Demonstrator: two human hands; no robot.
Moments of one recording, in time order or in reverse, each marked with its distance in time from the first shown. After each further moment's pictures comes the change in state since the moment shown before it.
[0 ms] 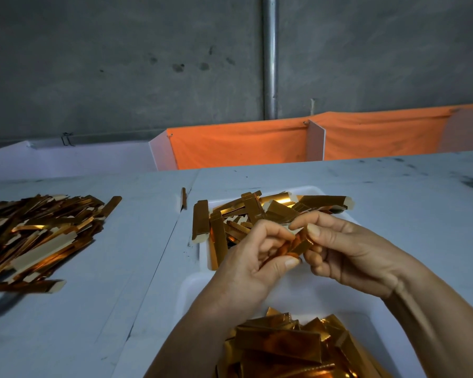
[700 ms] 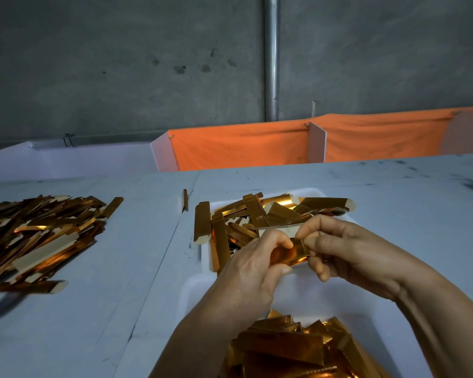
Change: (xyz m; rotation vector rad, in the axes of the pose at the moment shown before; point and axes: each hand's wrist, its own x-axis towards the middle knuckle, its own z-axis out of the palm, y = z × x) left_hand -0.002 0.001 0.001 0.436 -0.015 0.019; right_hand -0.002 -0.003 0.002 -0.277 0.112 0.016
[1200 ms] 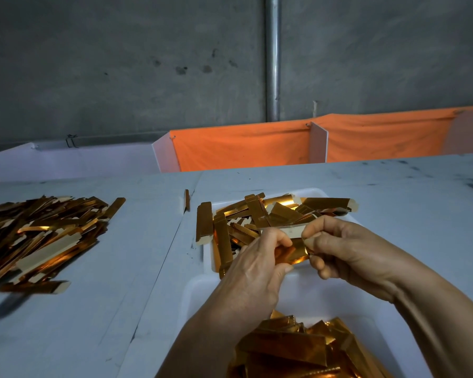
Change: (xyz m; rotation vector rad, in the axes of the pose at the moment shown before) left_hand 0.000 0.001 0.004 0.066 0.030 -0.015; right_hand 0.001 -0.002 0.008 0.020 0.131 0.072
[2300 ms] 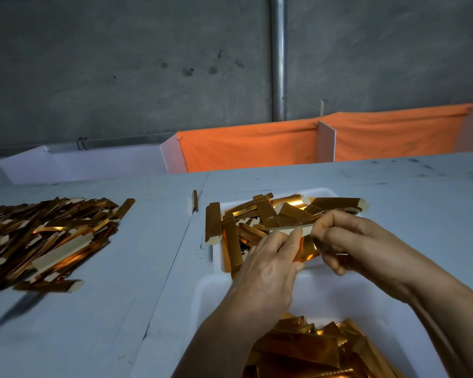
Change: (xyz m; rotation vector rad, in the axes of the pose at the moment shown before) left_hand 0.005 0.001 0.004 0.169 -0.022 0.030; right_hand -0.007 -0.008 0.006 -0.253 0.053 -0.155
